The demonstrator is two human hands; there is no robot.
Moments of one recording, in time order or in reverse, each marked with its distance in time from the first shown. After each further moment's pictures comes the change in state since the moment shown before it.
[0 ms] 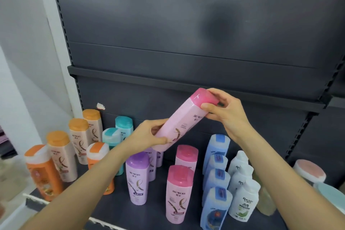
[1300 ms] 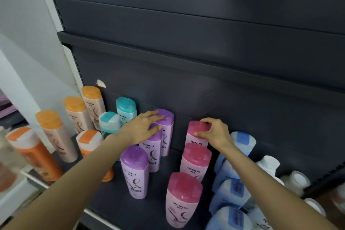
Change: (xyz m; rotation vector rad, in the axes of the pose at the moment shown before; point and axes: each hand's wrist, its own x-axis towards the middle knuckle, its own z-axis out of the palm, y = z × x) left_hand 0.053 -0.104 -0.010 0.717 -0.082 -0.265; right_hand 0.072 0.175 0.016 -0.793 -0.160 0.286
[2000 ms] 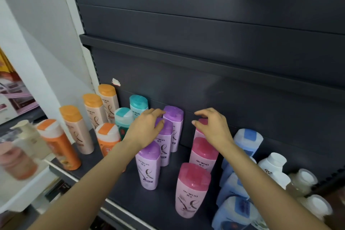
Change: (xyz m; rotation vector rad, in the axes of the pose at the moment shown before) left_hand -0.050 0.025 -0.012 -0.098 0.336 -0.062; right_hand -0.033 -0.046 0.004 -0.034 0.090 -0.286
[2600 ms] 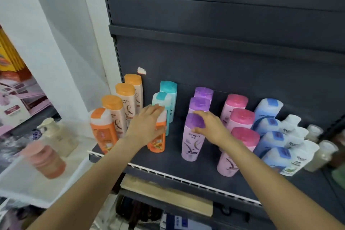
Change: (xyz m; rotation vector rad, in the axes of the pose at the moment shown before) left_hand -0.081 -0.135 -0.067 0.202 -0.189 0.137; right_hand -0.073 -0.120 0.100 -0.136 -0.254 0.159
